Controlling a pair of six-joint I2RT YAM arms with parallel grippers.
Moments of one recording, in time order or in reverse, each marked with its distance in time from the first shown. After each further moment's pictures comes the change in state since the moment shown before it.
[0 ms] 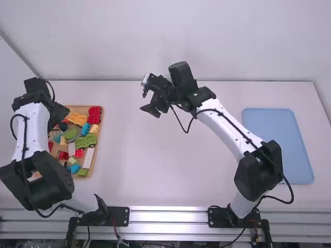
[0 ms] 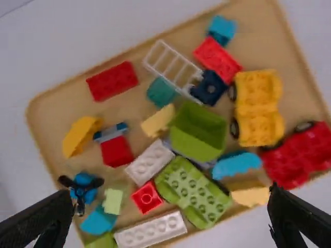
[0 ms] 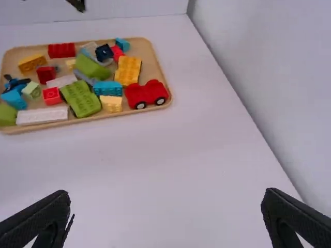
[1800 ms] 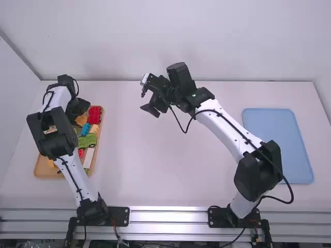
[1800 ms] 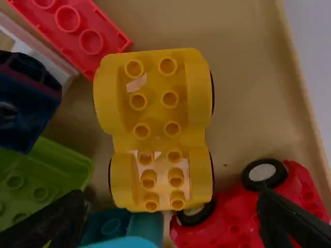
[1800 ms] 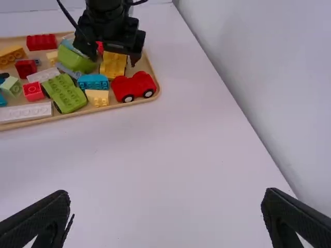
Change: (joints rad) left arm -0.105 0.628 0.351 0.086 0.162 -0.129; right arm 0.011 0.000 0.000 -0.002 0.063 0.016
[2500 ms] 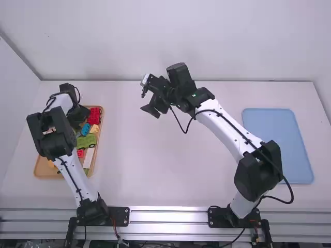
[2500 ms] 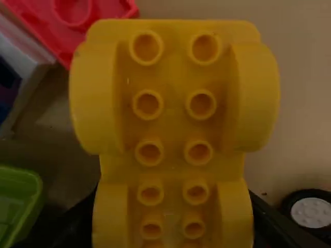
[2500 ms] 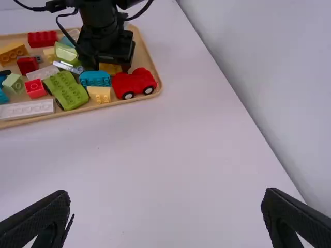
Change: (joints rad) left arm 0.017 0.000 -0.142 0.145 0.026 0.022; right arm 0.000 0.000 0.000 -0.013 0.003 -0.004
